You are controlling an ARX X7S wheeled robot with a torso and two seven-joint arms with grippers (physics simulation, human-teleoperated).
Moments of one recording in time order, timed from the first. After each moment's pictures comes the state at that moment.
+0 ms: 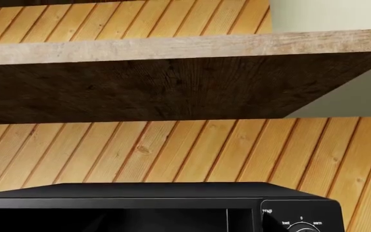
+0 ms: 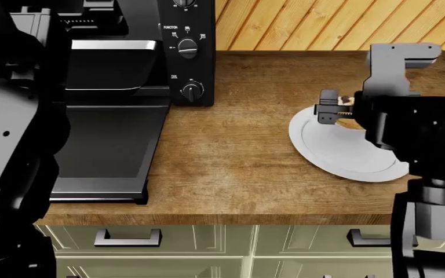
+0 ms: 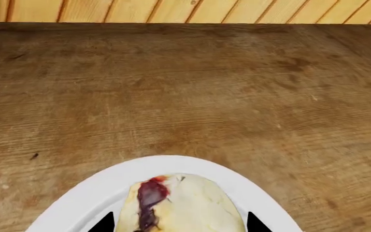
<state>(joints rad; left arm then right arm) -0.98 -0.32 0.11 0.28 -0.37 -0.65 -0.25 1.19 0.30 -0.11 0.28 0.43 1.32 0.35</state>
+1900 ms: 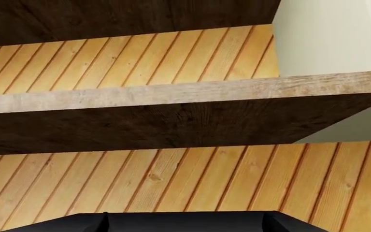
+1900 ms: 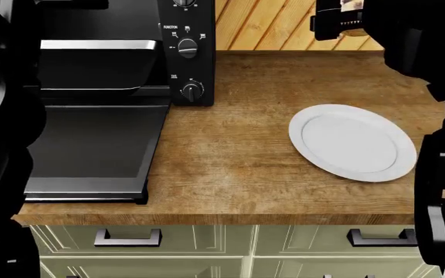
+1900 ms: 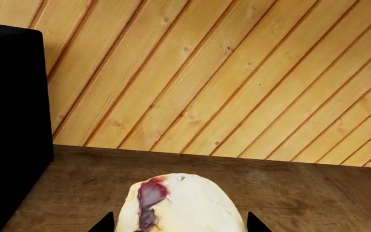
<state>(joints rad) -1.05 -0.37 0.11 0.36 -0.41 -0.71 -0.29 1.50 0.31 -0.26 0.18 0.50 1.32 0.30</state>
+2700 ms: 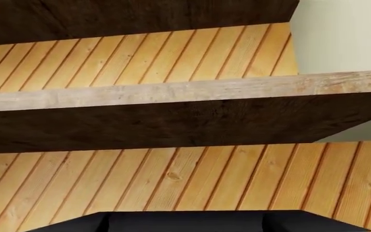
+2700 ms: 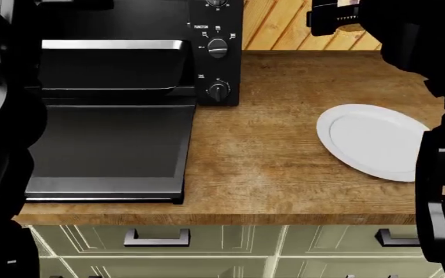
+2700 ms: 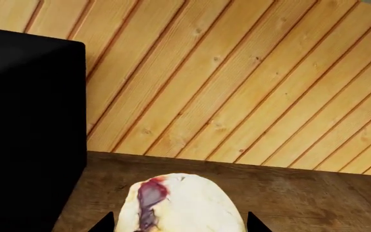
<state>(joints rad) -1.05 -0.37 0.11 0.36 -0.41 -0.71 -0.30 1.52 0.30 -0.29 0.21 0.51 1.29 0.29</state>
